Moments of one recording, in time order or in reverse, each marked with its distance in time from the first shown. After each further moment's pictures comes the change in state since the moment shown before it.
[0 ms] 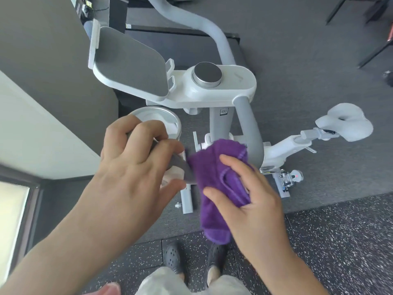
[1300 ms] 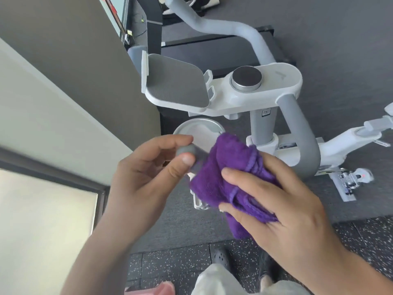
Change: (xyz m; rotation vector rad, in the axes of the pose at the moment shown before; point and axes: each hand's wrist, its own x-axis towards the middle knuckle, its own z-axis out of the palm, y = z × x) left_hand -0.004 -0.040 -0.019 -1.128 0.080 -0.420; right_hand 0.018 -0.041 0.015 0.055 -0.016 -0.441
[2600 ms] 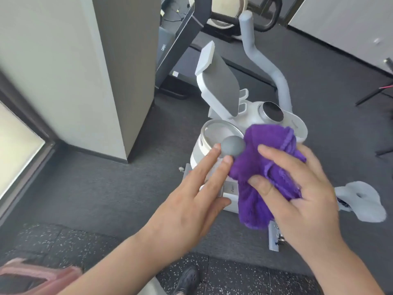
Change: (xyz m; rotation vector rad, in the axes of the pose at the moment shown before) left_hand -0.054 -0.070 0.046 0.536 0.122 0.465; right_hand 0.050 -0.007 -0.018 -0.078 -0.200 -0.064
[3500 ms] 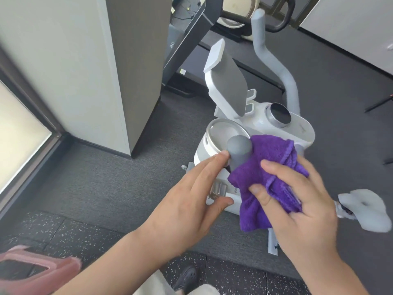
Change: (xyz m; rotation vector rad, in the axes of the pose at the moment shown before) left_hand -0.002 0.006 -0.004 -0.167 0.038 -0.161; right_hand -0.014 0.008 0.009 -0.005 0.090 -0.070
